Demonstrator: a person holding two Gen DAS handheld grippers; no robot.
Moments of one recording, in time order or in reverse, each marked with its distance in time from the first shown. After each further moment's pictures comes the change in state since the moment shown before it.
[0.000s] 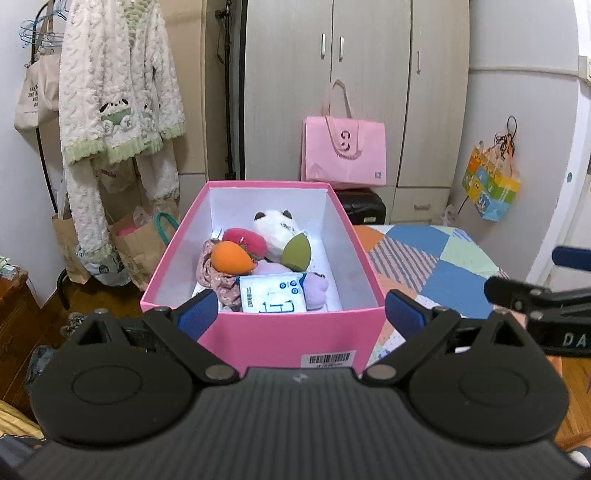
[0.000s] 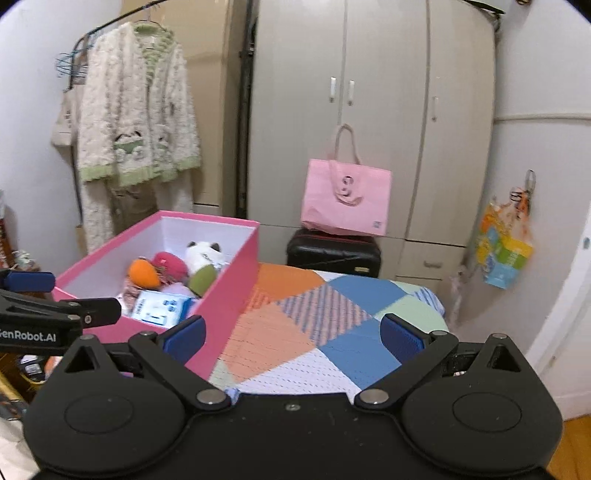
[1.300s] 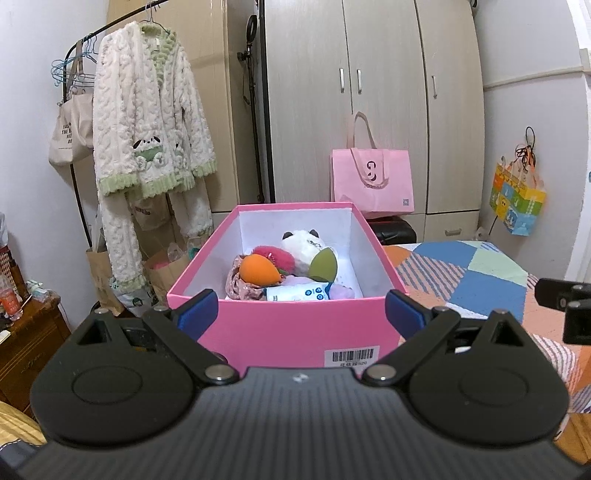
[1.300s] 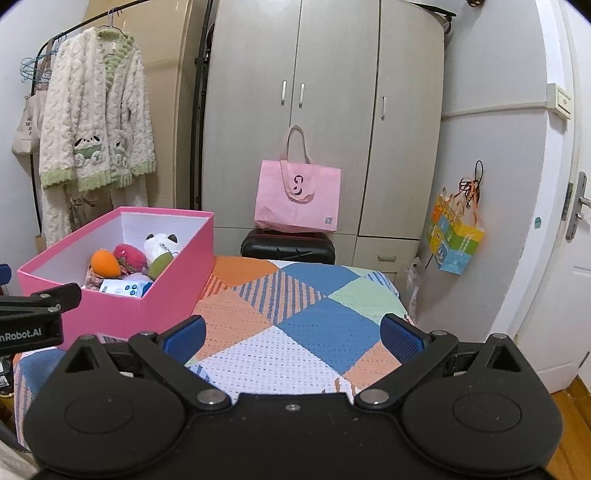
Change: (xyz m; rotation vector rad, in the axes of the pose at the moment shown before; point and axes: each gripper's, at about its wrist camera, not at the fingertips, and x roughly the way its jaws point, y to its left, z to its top) left arm -0.014 -0.020 -0.037 0.046 -0.141 0.129; right arm -0.022 -0.008 -0.035 0.047 -0.034 -0.136
